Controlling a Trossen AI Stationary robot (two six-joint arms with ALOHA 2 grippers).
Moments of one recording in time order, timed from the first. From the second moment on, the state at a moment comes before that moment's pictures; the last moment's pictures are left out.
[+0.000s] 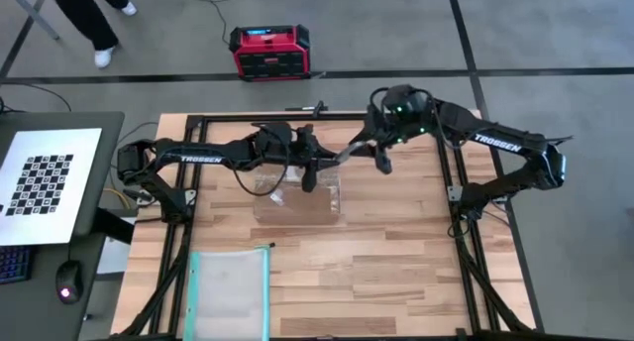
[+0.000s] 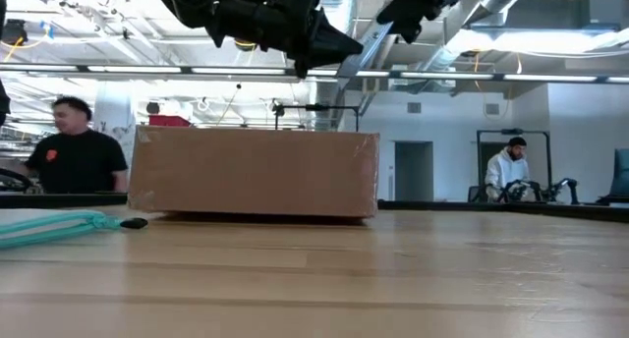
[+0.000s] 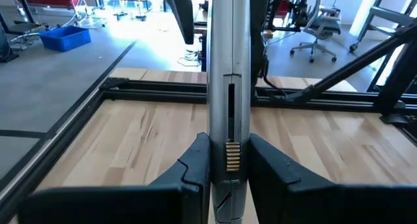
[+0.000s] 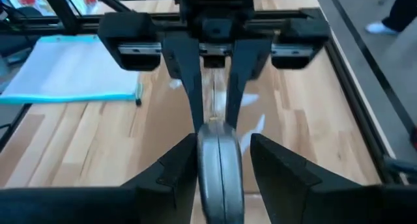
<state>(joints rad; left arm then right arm) 0.25 1.59 1.06 0.33 0.21 0.02 -0.39 1.31 1.28 -0.57 -0.39 -0.23</state>
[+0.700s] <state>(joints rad) 0.25 1.59 1.06 0.34 0.22 0.02 -0.34 1.36 1.28 -0.54 -0.40 -0.24</state>
